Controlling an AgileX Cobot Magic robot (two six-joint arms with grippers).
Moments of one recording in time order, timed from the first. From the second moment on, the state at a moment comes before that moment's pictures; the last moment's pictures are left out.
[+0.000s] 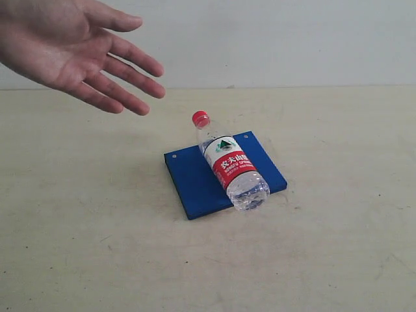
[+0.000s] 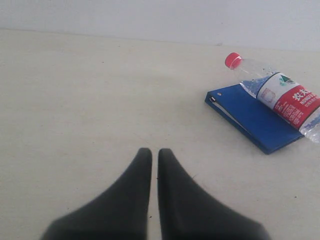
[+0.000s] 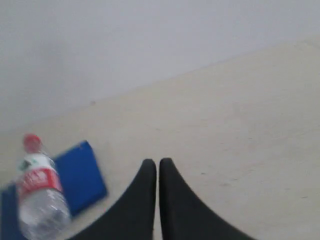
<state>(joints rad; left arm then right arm) -0.04 0.00 0.00 -0.17 0.39 0.03 -0.06 0.00 0.00 0.37 0.24 0.02</state>
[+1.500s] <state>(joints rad) -0.04 0.00 0.00 -0.17 0.39 0.03 0.13 1.74 -1.20 1.17 0.90 -1.27</state>
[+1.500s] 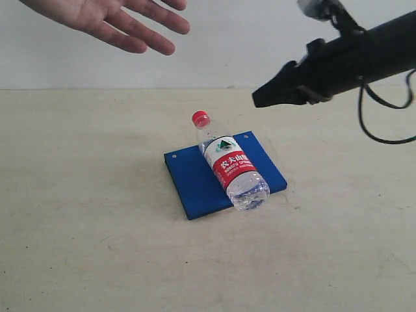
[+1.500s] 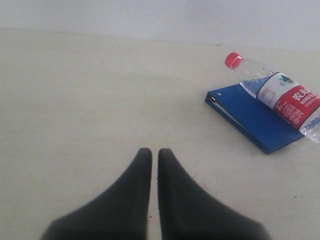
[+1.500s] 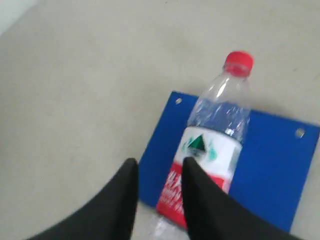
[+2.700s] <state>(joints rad) -0.04 0.00 0.00 -0.17 0.39 0.03 0.40 2.19 -1.67 0.70 0.58 -0.68</state>
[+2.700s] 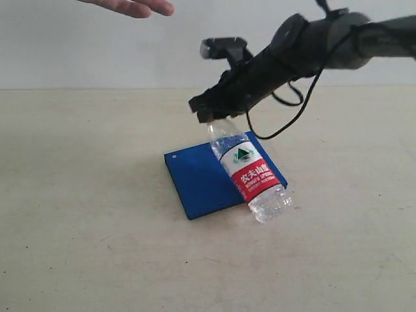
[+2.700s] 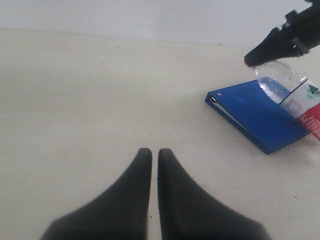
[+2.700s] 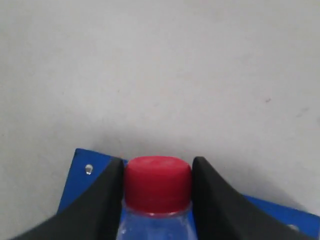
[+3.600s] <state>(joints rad) -0.04 0.00 0.00 -0.17 0.39 0.03 -0.02 1.90 -1.67 0.45 0.84 -0.69</state>
